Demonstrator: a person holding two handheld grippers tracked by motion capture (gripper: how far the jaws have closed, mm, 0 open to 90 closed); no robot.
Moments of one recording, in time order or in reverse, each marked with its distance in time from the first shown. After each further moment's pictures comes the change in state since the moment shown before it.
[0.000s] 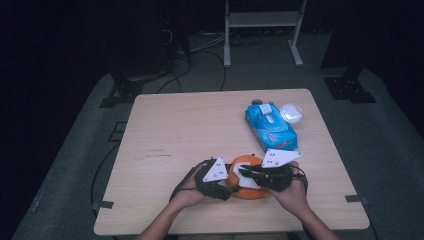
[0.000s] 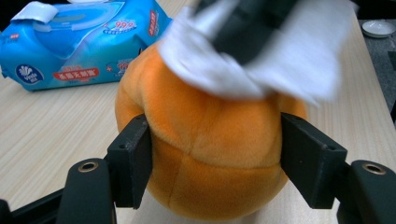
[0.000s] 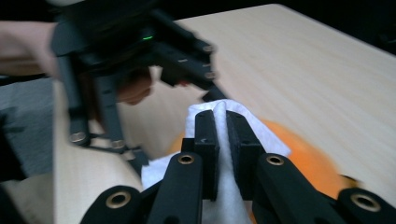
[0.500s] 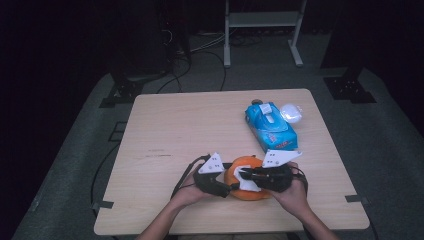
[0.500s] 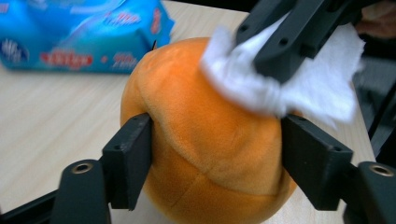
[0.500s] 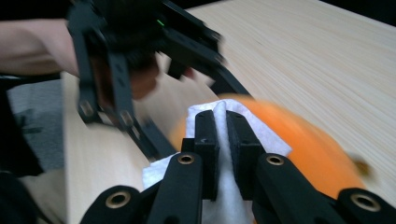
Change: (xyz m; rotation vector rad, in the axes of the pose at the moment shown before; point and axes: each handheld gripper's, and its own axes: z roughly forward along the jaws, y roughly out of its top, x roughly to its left) left arm 0.004 -0.001 0.001 -0.029 -0.044 -0.058; right arm 0.004 -0.002 0.007 0.027 0.069 0.028
